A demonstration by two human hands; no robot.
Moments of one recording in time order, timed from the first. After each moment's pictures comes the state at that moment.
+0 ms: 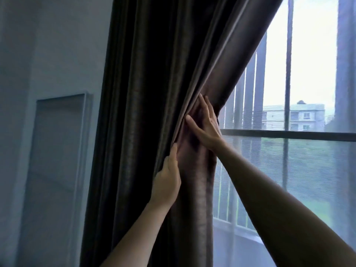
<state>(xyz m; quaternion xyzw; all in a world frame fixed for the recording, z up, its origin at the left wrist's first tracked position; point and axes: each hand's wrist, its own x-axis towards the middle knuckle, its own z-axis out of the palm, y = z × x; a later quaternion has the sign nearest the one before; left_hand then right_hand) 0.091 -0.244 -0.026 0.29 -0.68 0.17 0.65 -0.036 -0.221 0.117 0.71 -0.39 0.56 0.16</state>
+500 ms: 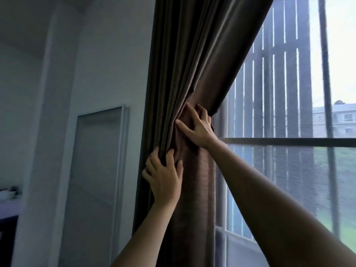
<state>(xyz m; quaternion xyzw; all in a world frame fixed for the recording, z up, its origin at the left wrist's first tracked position) 0.225 -0.347 0.005 0.52 -0.51 0.32 0.61 0.118 -0.353 0.144 0.74 -0.41 0.52 0.13</state>
